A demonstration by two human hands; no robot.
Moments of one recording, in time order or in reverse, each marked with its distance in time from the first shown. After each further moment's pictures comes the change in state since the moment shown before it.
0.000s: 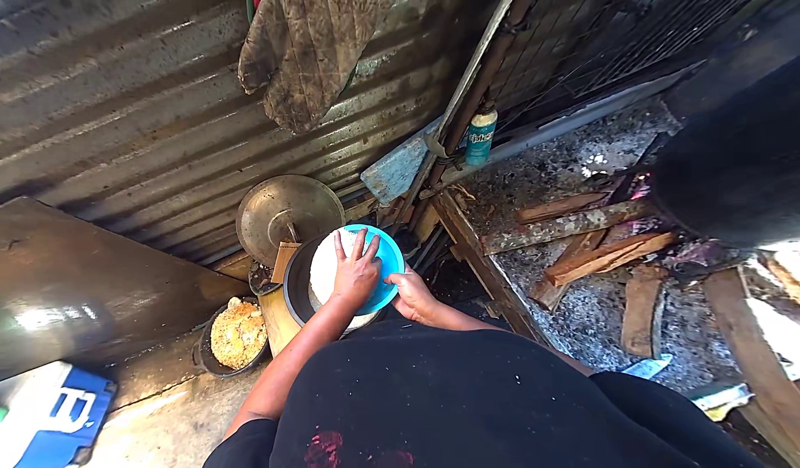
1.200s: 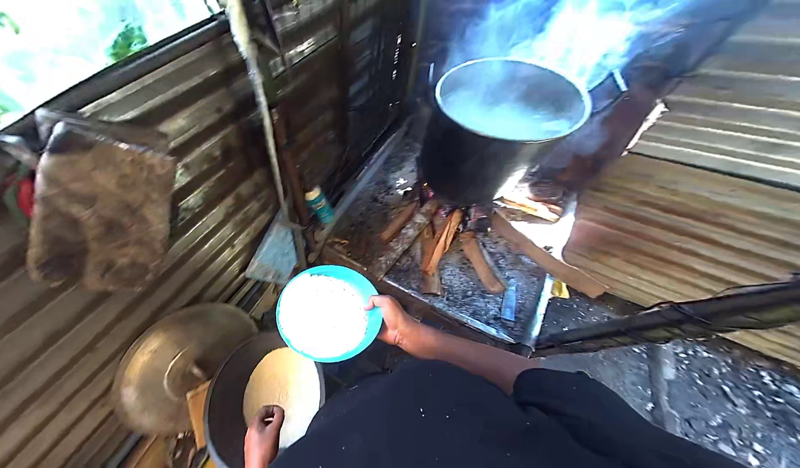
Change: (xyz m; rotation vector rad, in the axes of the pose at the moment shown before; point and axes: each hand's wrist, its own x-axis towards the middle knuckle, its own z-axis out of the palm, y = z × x) left_hand -0.084 -0.047 0.066 -0.784 -0.401 -0.691; right_hand -0.050 -0.094 -0.115 0.411 0.189 -0.151
